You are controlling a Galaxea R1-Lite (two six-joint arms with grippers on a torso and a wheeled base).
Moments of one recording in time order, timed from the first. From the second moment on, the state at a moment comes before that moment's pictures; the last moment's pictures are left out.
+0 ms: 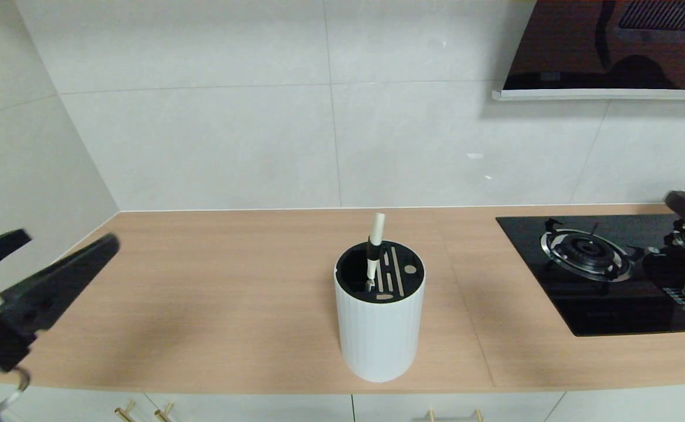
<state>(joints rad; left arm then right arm) -0.55 0.83 -0.48 -0.41 0.39 -0.06 0.40 0.90 -0.47 -0.61 -0.15 0.05</state>
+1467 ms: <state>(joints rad) 0.01 0.00 -0.01 -0.03 0.06 -0.03 0.00 0.00 -0.01 -0.03 0.00 -0.01</state>
